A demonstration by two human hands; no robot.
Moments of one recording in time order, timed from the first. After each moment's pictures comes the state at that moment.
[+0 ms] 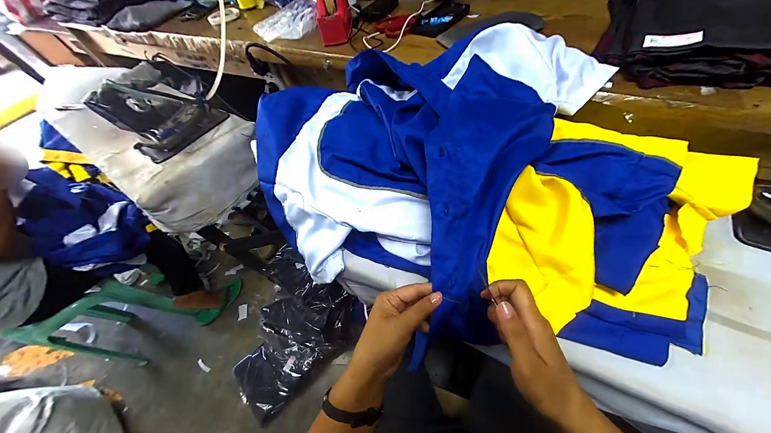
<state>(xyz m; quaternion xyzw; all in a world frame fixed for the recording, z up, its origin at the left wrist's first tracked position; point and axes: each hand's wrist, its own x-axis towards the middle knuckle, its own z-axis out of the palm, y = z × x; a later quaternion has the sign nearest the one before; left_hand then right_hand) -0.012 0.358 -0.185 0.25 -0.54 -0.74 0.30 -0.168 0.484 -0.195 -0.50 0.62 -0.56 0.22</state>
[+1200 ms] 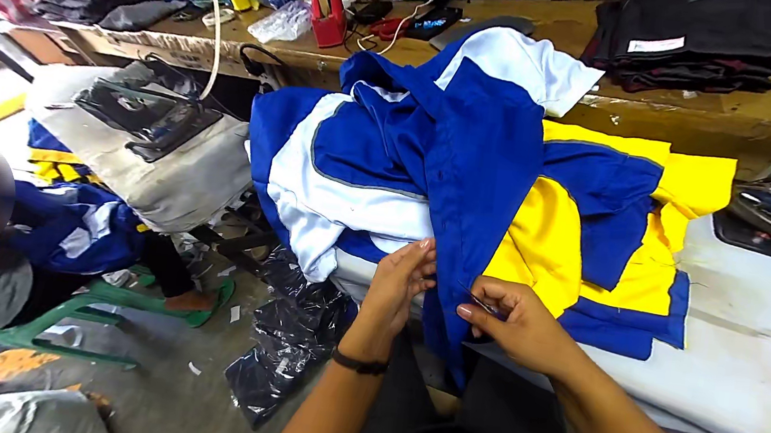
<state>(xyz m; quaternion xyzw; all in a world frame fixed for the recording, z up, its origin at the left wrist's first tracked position) -0.053 0.332 -0.168 0.30 -0.49 -0.76 0.29 -0.196 0.468 -0.178 -0.54 0.52 -0.55 0.37</state>
